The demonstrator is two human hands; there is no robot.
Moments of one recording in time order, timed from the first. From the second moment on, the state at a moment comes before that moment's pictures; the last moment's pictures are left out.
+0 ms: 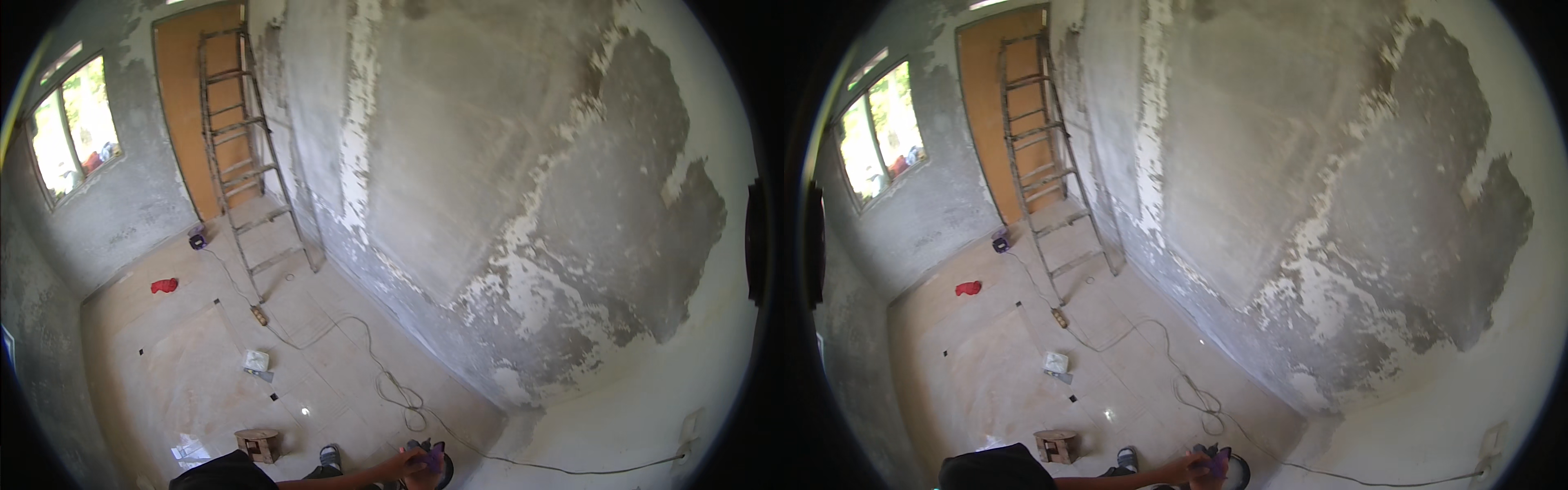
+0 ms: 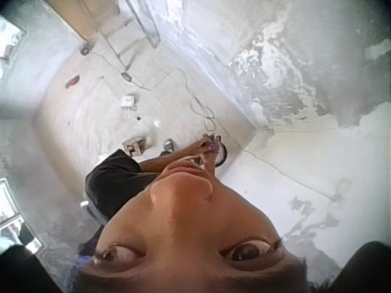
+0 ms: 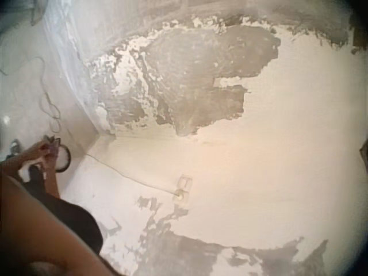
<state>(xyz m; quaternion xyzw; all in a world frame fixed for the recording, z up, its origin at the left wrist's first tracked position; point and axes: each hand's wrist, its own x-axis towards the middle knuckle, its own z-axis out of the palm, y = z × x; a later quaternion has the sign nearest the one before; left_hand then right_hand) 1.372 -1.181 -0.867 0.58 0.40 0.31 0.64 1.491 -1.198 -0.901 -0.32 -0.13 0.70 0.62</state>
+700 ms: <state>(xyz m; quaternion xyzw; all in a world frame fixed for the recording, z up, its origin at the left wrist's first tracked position) 1.116 -1.116 -0.767 0.34 0.57 0.58 0.47 1.218 -1.045 -0.803 -0.30 -0.20 0.88 0.30</state>
